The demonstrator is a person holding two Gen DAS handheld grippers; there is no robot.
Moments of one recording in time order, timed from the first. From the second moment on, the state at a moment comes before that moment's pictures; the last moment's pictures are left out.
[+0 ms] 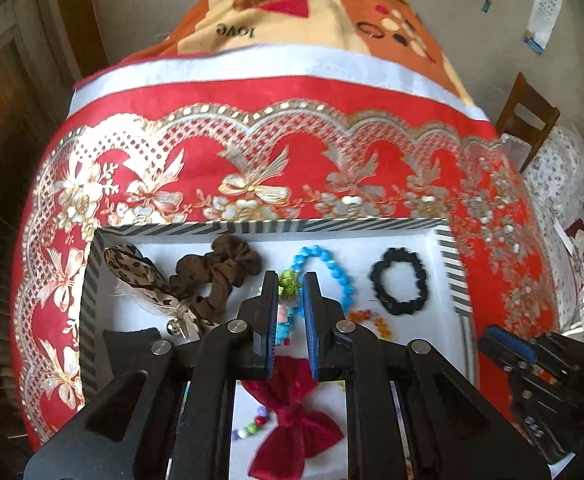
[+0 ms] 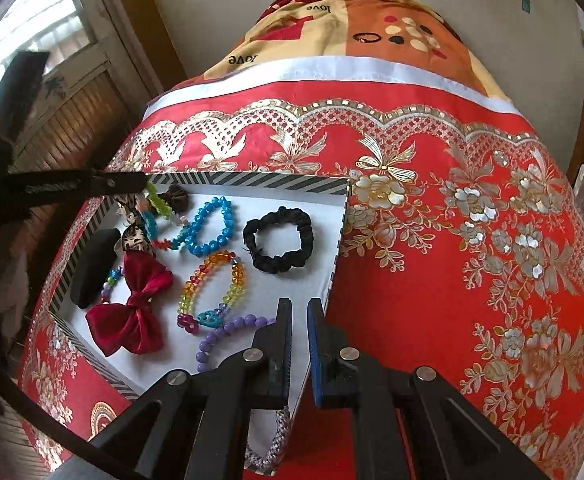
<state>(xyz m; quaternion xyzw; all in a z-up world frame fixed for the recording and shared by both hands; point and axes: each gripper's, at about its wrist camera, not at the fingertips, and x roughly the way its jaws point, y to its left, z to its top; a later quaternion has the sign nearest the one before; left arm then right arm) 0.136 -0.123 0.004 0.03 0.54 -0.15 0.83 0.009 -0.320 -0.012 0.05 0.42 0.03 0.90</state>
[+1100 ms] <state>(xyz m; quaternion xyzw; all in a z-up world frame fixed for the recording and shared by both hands) 0.111 -0.082 -0.013 0.01 0.54 -0.10 0.83 0.012 -0.299 -0.024 0.09 0.44 0.04 0.89</state>
